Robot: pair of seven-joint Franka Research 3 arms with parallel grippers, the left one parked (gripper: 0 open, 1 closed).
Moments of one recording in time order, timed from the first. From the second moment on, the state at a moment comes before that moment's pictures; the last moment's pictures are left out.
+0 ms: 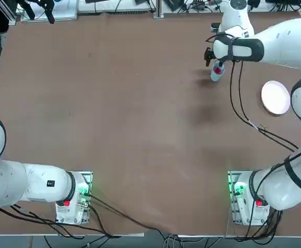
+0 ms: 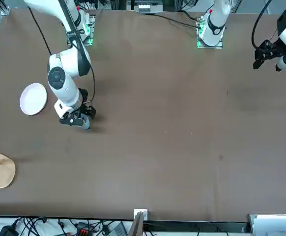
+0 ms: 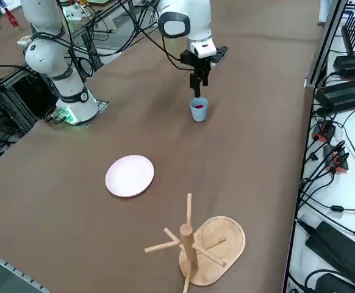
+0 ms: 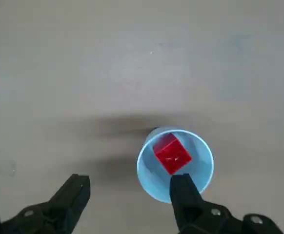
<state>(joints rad) 0.39 0.30 -0.08 -2.06 -0.03 2.39 0.40</state>
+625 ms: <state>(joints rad) 0.39 0.35 -0.09 -2.06 -0.03 2.43 0.40</state>
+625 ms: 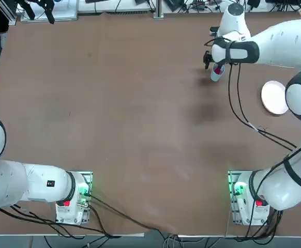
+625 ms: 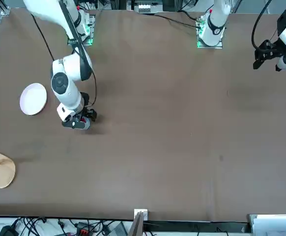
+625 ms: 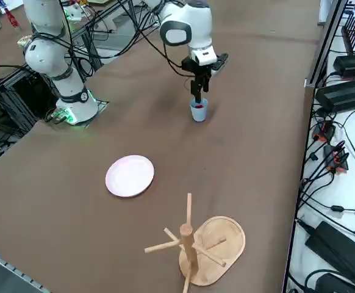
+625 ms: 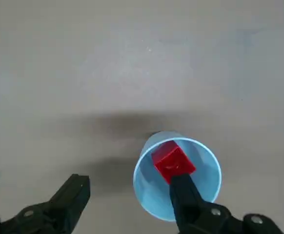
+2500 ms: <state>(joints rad) 0.39 0.37 -0.10 -2.08 -0.03 2.45 0.40</state>
